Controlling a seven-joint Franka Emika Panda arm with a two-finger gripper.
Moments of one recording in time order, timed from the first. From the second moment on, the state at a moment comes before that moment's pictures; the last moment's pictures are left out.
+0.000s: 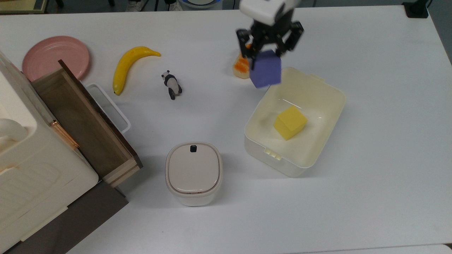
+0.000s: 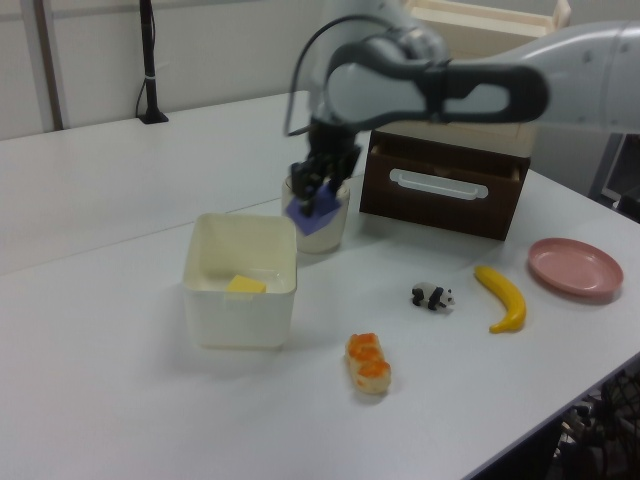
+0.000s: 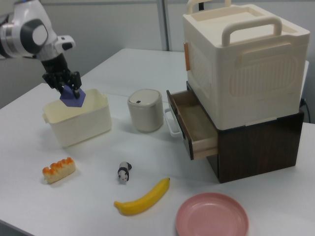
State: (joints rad) arm 0.30 0.17 0.03 -1.63 -0.09 1.94 0.14
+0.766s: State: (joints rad) arm 0.32 0.34 0.00 -1.48 -0.10 2.02 0.32
